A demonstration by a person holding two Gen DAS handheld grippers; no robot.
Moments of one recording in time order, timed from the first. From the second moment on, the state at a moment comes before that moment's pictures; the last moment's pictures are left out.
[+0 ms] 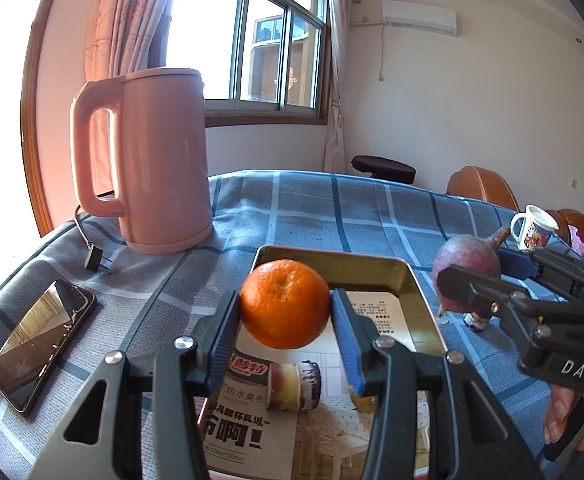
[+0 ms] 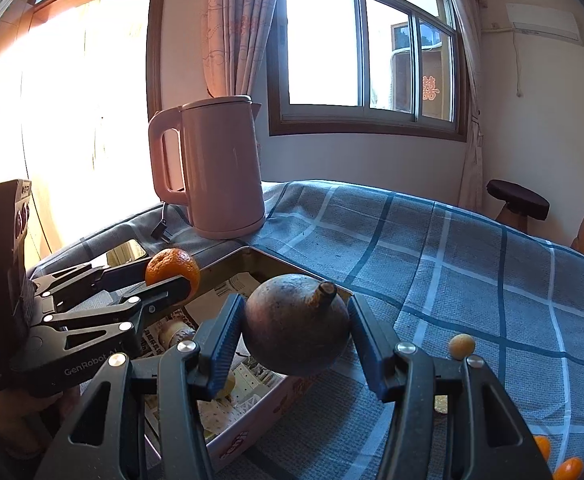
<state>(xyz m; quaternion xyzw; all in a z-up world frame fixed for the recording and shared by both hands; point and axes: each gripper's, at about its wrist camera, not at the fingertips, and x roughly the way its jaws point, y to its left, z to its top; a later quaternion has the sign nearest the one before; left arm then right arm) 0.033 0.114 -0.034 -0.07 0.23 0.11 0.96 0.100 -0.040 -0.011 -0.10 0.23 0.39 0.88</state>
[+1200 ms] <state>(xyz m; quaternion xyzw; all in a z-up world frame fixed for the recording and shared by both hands) 0.052 0.118 -0.044 -0.06 0.29 0.11 0.95 0.111 -0.007 -0.049 -0.14 0.29 0.40 0.86</state>
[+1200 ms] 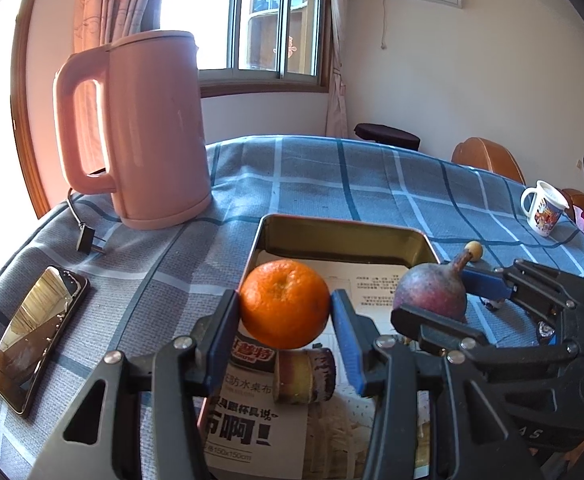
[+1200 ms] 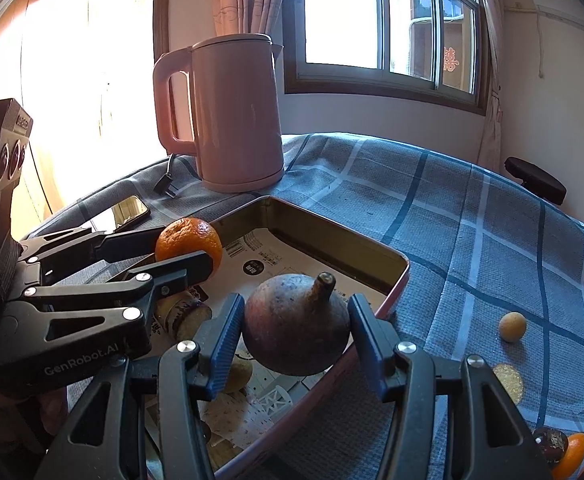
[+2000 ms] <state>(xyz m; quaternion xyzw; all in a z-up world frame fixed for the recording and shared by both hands) 0.039 0.024 -0.006 -0.06 0.22 0.00 0.97 0.097 -0.172 -0.027 -0.10 0.28 0.25 0.92</state>
